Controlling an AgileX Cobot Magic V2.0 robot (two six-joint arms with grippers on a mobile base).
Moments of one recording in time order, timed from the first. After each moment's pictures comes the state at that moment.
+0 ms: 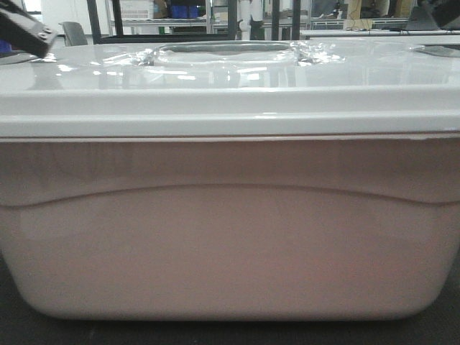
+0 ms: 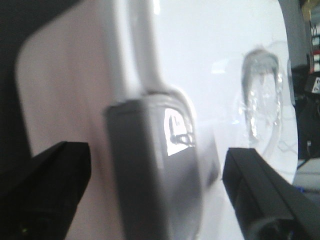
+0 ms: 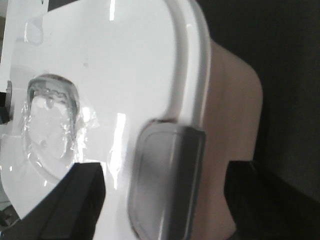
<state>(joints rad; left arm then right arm) 0.07 1.37 -0.81 -1.16 1.19 0.79 -0.21 1.25 -0.88 1.00 1.21 -0.55</state>
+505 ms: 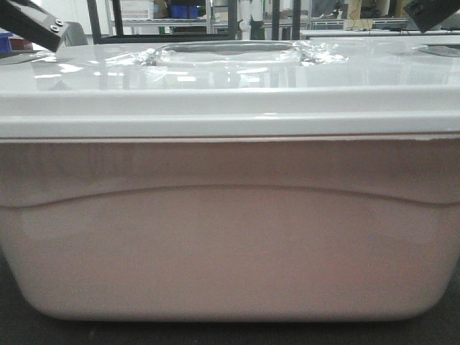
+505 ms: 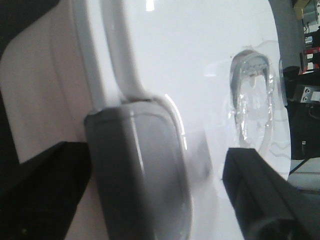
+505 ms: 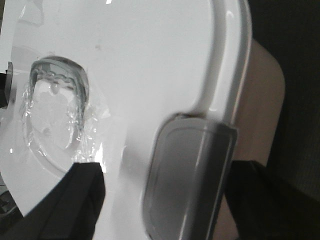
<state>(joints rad) 0.05 1.37 -0.81 -1.19 1.18 0.79 -0.16 1.25 -0.88 0.99 1.20 -0.55</state>
